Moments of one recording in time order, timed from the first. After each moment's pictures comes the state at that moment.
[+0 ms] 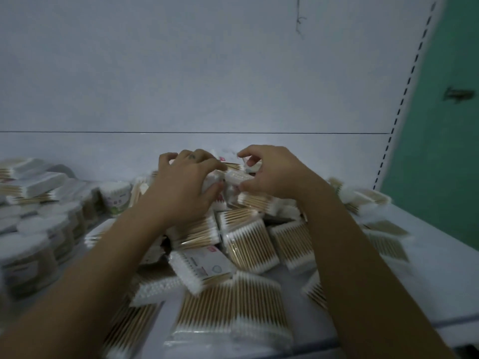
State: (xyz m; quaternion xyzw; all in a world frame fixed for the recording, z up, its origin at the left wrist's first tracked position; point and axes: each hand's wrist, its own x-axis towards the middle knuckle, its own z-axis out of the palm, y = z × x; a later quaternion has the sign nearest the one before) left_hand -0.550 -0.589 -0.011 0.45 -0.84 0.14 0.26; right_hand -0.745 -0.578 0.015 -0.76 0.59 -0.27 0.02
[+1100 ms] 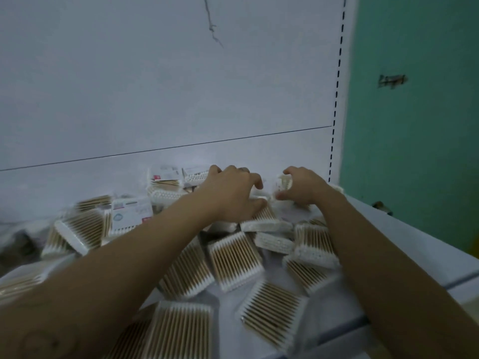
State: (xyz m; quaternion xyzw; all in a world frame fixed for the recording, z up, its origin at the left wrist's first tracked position) left_hand -0.728 -0.582 0.010 0.36 -0.92 0.13 0.07; right_hand -0.948 -0.612 -0.045 -0.60 0.77 -0.22 0.01
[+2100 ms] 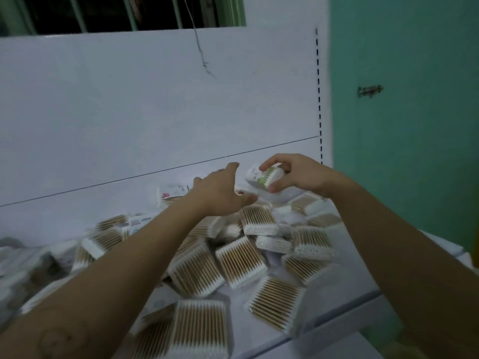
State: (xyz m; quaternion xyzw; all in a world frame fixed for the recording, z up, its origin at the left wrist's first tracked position) left_hand -0.712 -0.574 0.032 0.43 -0.89 0.02 0.14; right_hand -0.920 -0.533 0.010 -0.65 0.56 -0.45 0.25
